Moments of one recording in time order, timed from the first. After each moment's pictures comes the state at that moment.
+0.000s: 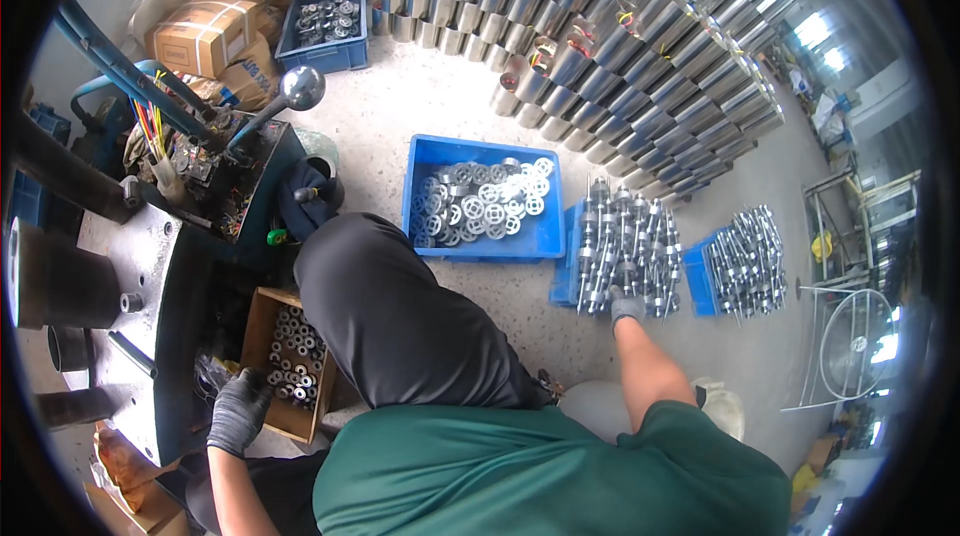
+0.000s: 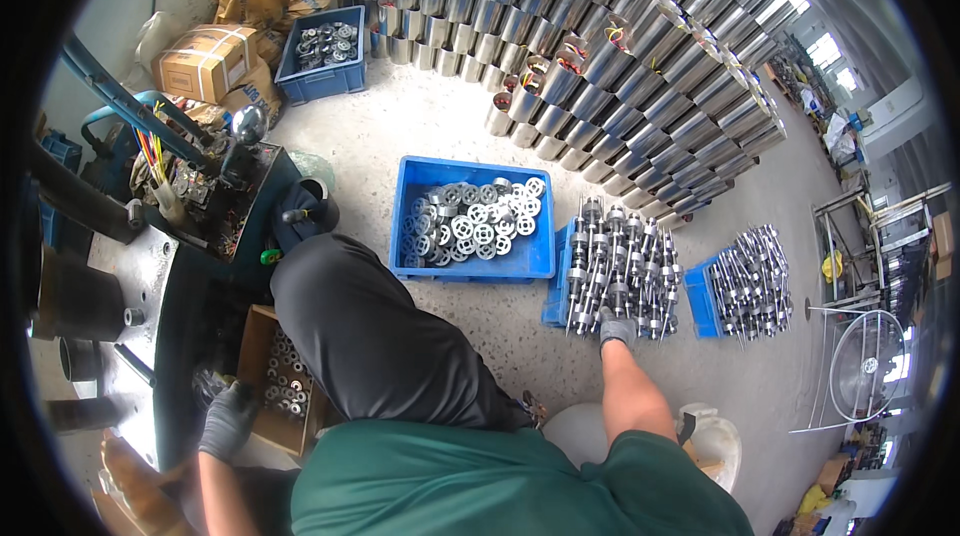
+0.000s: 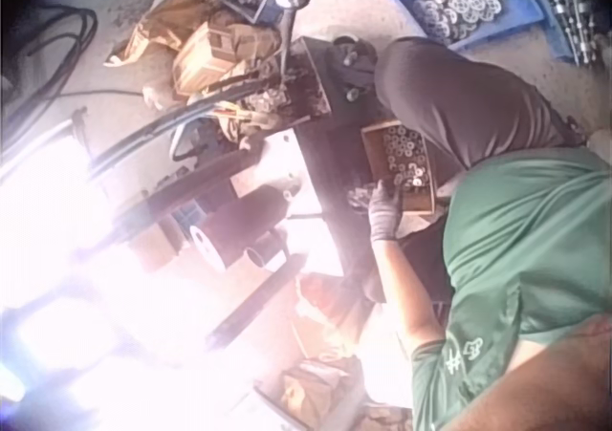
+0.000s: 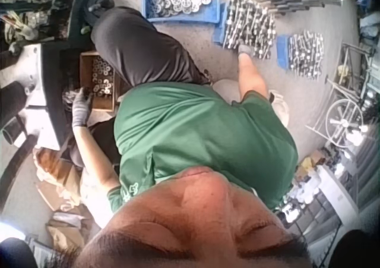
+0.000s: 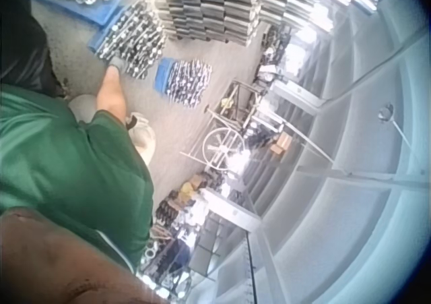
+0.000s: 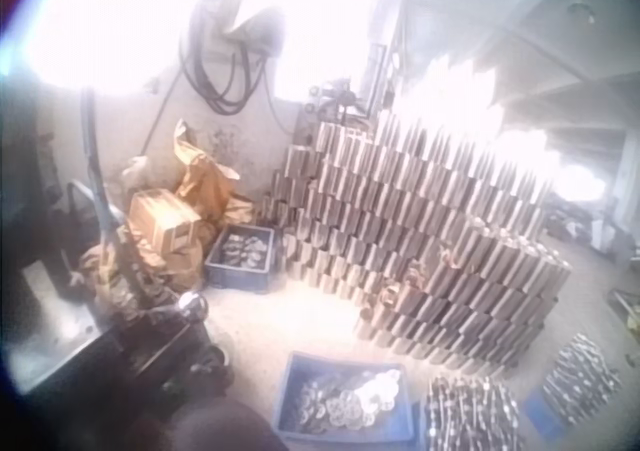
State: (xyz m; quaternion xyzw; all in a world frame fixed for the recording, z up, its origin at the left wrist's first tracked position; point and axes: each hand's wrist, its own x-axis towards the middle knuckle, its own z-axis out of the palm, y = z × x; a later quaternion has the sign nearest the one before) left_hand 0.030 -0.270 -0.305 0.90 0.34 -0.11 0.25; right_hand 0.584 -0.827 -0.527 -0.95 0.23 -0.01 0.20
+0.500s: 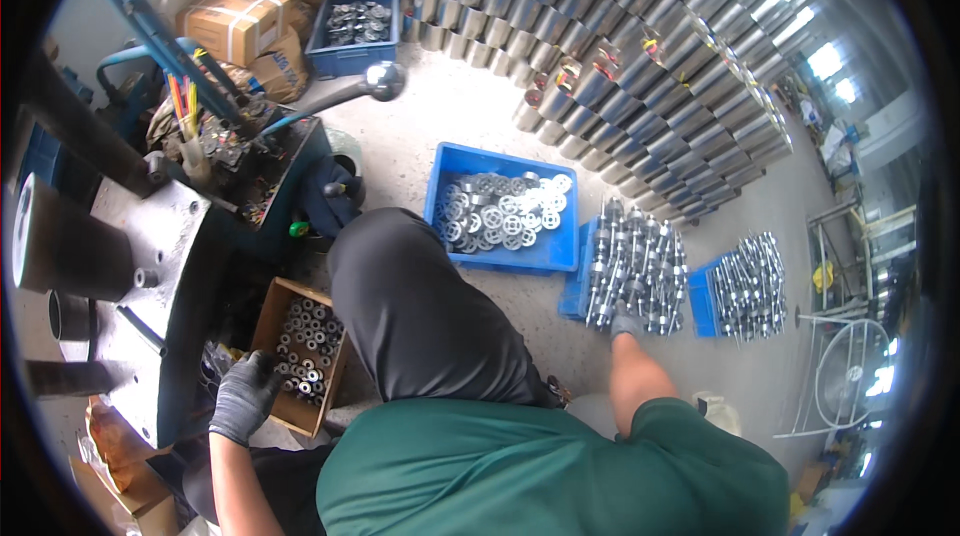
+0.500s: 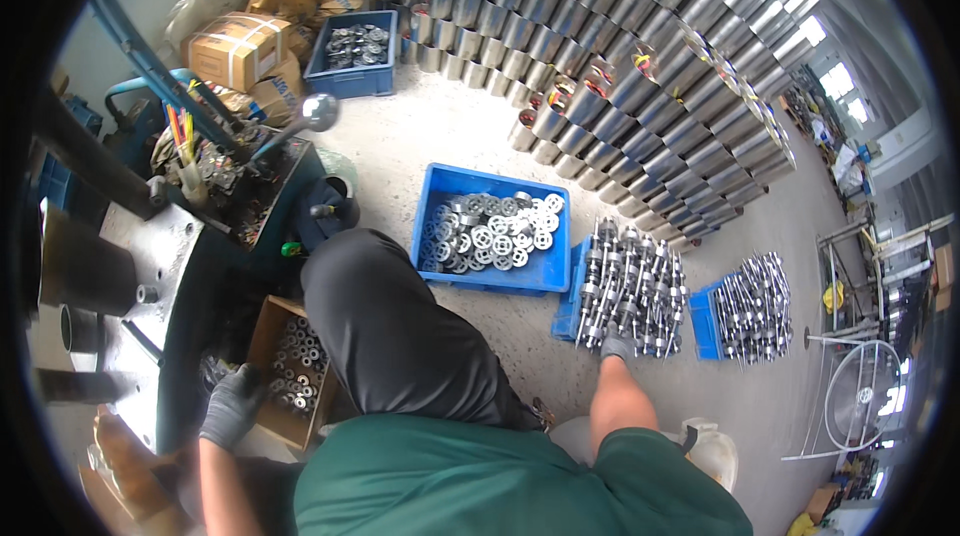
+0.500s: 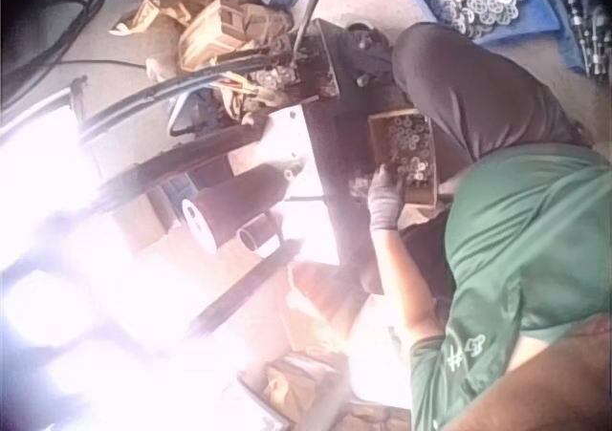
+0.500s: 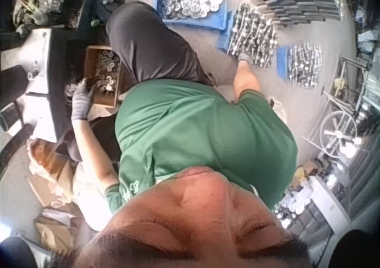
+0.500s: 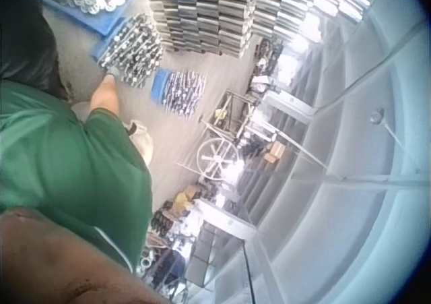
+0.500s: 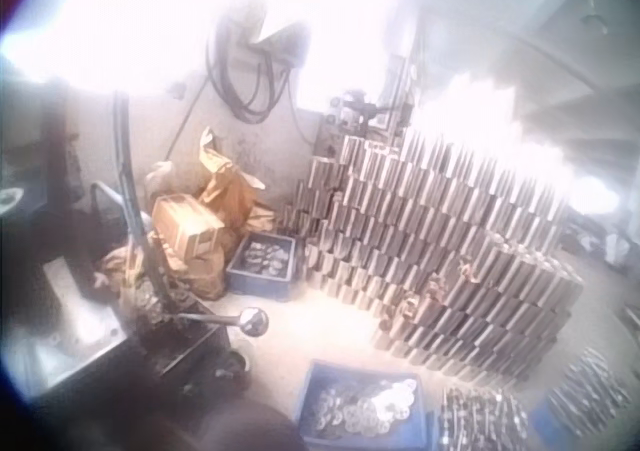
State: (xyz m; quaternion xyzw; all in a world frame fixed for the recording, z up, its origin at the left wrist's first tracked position) left_hand 0.042 -0.277 -0.274 0.85 0.42 -0.10 0.29; right_hand 0.559 -0.768 -0.481 -0.94 0.27 0.09 0.20
